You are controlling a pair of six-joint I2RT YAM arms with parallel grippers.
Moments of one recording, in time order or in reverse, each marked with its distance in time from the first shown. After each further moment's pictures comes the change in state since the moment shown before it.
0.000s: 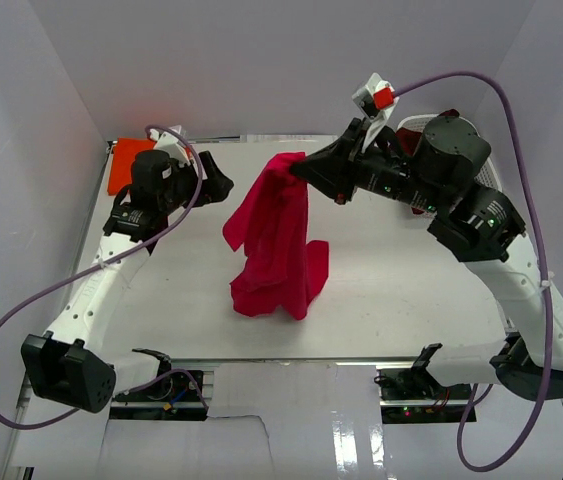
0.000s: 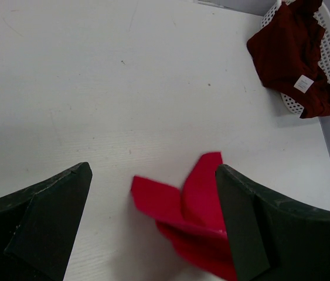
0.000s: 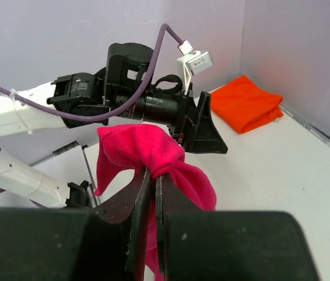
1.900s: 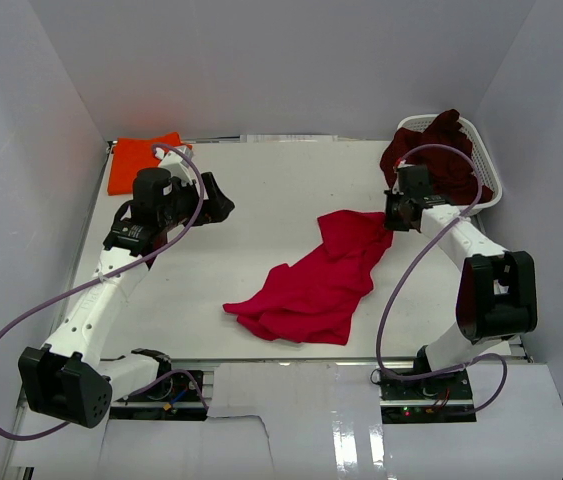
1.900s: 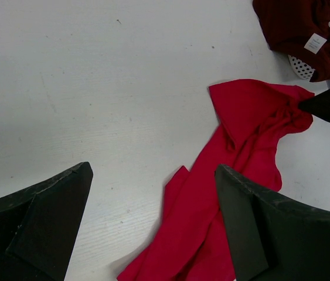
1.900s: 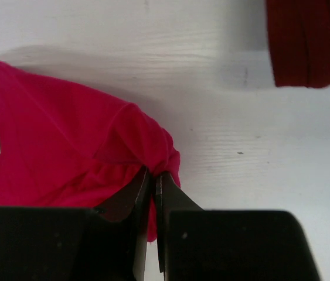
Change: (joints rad) left arm 0.000 -0.092 -0.131 -0.021 0.055 0.027; right arm -0.626 0.293 -0.752 0.106 0.366 0.005
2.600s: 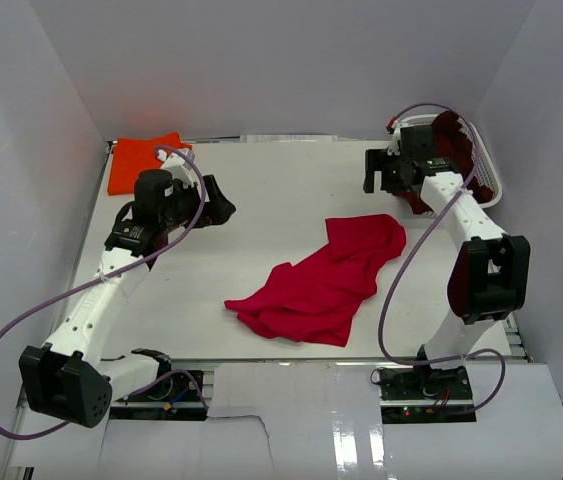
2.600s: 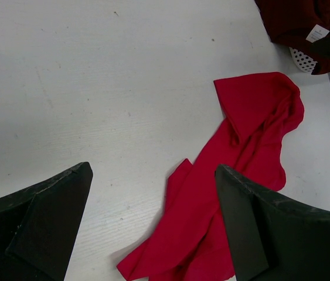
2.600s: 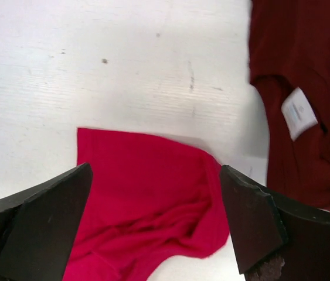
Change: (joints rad) left arm -0.002 0.000 -0.015 0.001 0.015 0.006; right arm -0.029 0.127 0.348 -0.104 -0.099 -0.119
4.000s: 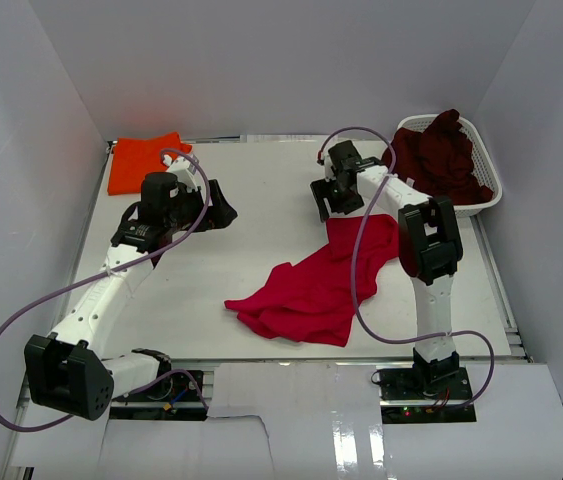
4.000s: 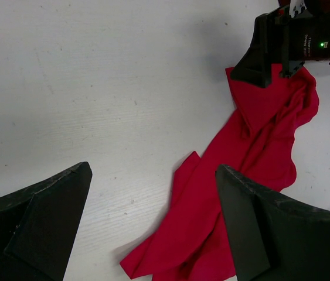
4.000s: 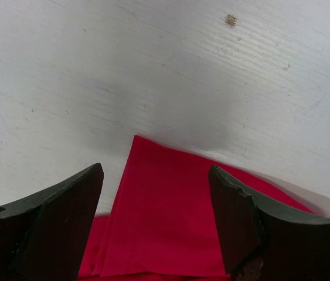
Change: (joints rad) left arm 0.000 0.039 -0.030 0.008 0.000 0.000; right arm 0.234 0.454 0.289 -0.165 0.000 -0.072
